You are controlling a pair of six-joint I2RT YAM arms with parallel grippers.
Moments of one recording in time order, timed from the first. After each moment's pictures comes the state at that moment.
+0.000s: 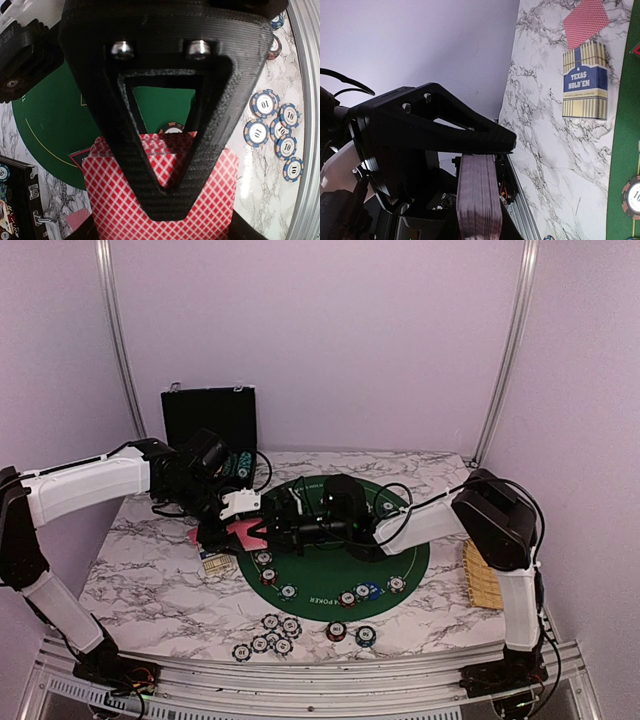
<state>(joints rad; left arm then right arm) -0.65 1.58 1.28 -0.86 0.29 0.82 0.90 2.14 1.28 0.75 -0.74 1.36</state>
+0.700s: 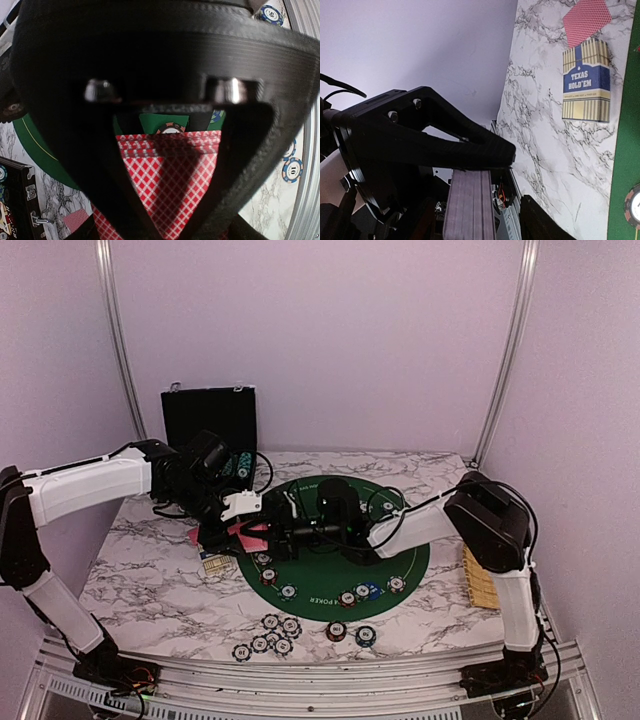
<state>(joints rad) -0.65 1.58 1.28 -0.86 0.29 0.81 0.92 2.17 1.31 0.75 -0.72 1.36</state>
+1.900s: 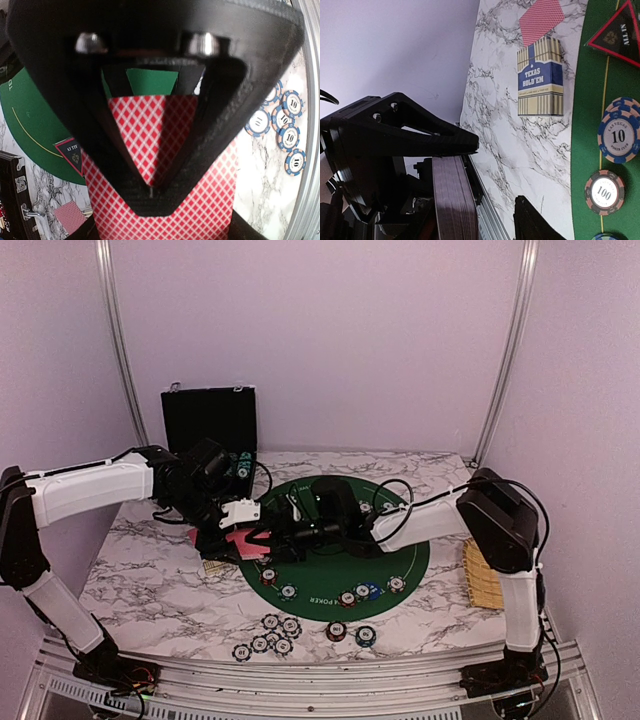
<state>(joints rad) -0.65 1.58 1.23 -0.86 0.25 0.81 0.91 2.12 1.33 0.46 -0.65 1.17</state>
